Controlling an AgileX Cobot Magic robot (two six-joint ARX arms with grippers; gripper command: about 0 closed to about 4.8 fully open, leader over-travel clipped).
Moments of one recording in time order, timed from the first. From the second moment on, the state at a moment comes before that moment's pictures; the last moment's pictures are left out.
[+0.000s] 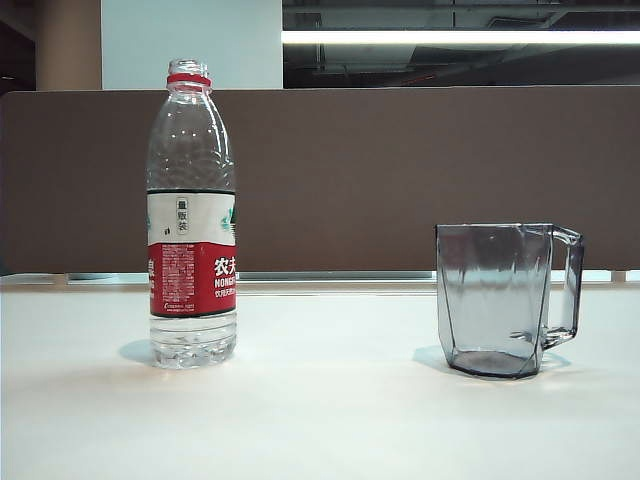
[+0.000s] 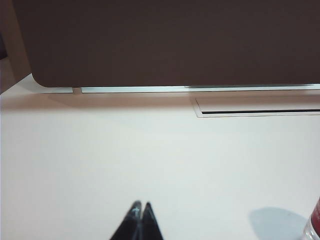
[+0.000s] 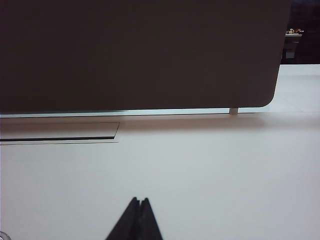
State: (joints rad) left arm -0.02 0.00 0.00 0.00 0.05 0.01; right arm 0.06 0.00 0.01 0.08 0.11 -0.01
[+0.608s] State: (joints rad) left arm -0.02 0.00 0.00 0.00 0.05 0.01; right arm 0.06 0.00 0.01 0.06 0.11 -0.01
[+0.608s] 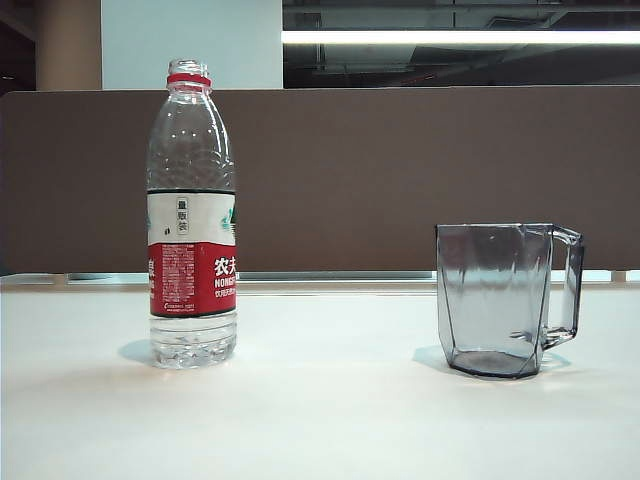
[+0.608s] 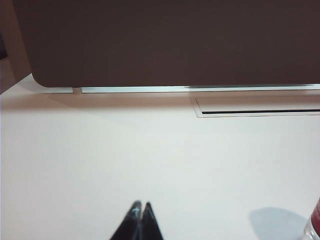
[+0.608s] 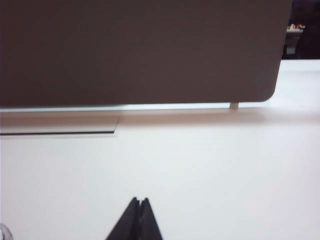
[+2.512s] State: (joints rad) left arm -0.41 0.72 0.32 0.23 0.19 -0.06; right arm 0.69 0.35 0.39 -0.16 0.16 0.00
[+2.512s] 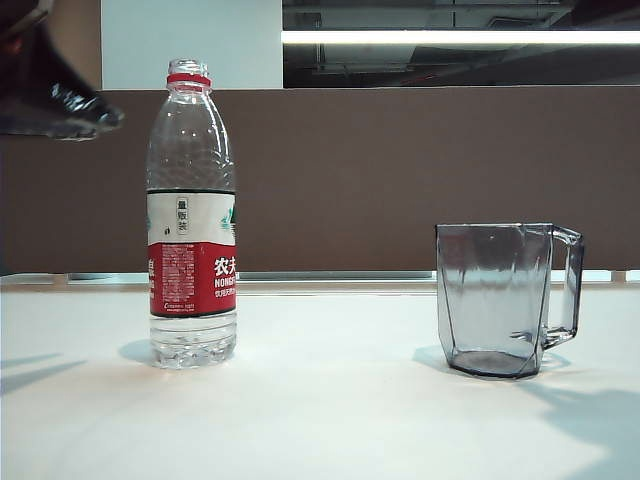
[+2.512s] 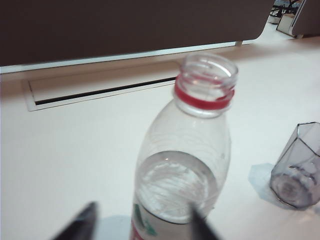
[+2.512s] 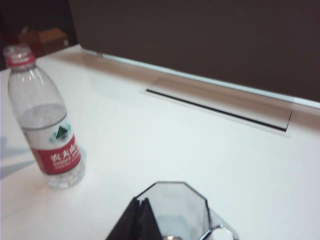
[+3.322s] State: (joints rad) left arm -0.41 1.07 0.26 0.57 0.35 -0.03; right arm 0.72 0.35 0.42 -0.36 0.08 0.00
